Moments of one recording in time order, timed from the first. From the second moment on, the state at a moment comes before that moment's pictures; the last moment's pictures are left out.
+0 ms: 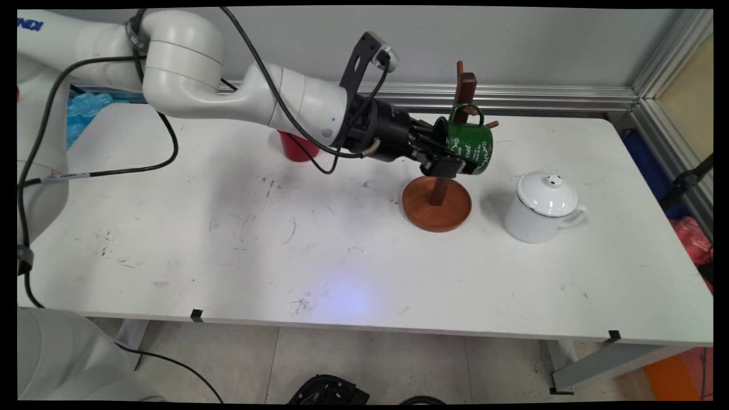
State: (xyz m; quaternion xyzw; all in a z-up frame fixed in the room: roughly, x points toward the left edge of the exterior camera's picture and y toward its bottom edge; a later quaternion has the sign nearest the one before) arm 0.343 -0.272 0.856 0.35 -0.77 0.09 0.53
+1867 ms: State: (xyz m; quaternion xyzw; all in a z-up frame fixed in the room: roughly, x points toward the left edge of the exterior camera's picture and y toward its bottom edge) arm 0.329 -0.241 0.878 0.31 -0.77 0.05 0.55
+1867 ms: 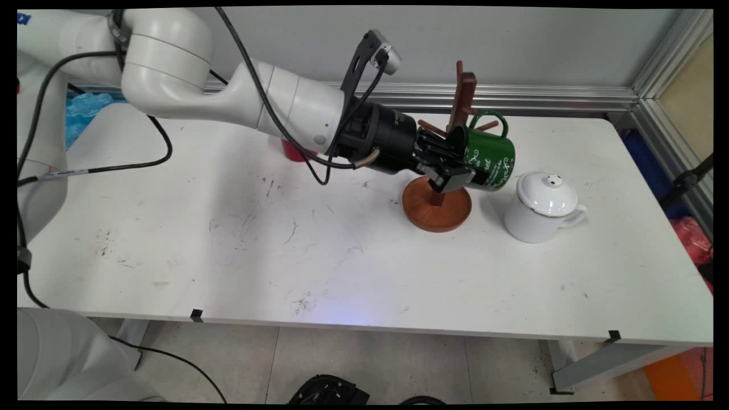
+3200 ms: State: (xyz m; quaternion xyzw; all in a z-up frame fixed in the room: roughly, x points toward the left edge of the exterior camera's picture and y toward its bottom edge) arm 0.373 -0.199 0.912 0.26 -0.85 0.08 0.45
